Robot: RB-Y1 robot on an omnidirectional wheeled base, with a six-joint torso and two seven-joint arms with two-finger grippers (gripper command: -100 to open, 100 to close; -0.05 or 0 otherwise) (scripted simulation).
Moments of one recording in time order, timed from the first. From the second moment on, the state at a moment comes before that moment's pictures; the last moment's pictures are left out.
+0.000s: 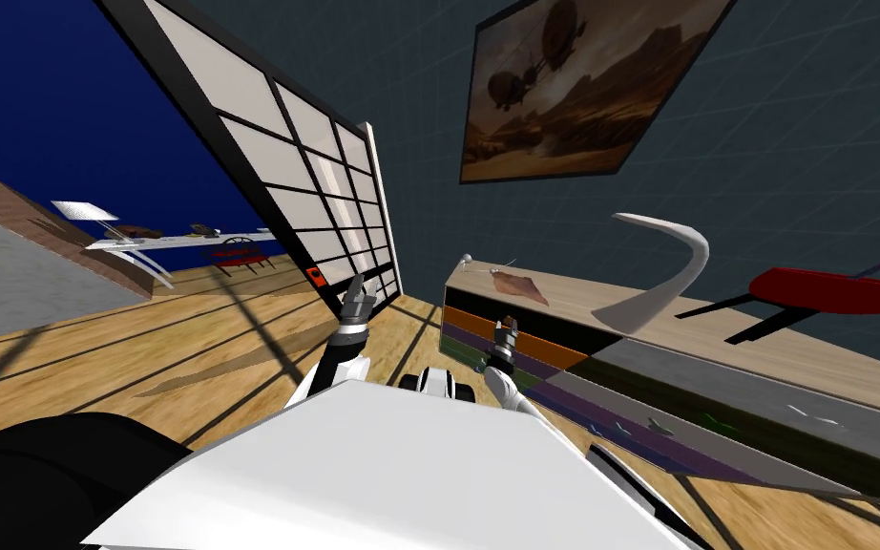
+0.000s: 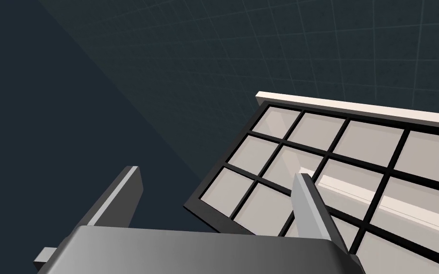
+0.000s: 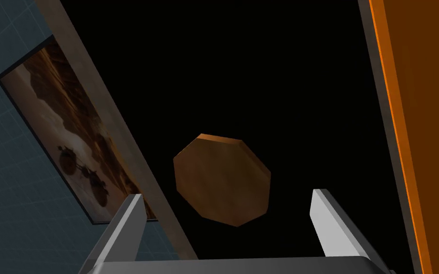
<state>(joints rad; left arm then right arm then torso) 0.52 0.01 0.03 -2.24 -0.08 -0.56 0.00 -0.13 -0.40 0.64 -0.98 1.89 1.25 0.21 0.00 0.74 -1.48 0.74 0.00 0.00</state>
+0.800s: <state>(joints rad) 0.52 0.01 0.03 -2.24 -0.08 -0.56 0.00 0.01 -0.34 0.64 -1.08 2.00 1.26 0.22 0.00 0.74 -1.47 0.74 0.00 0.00</state>
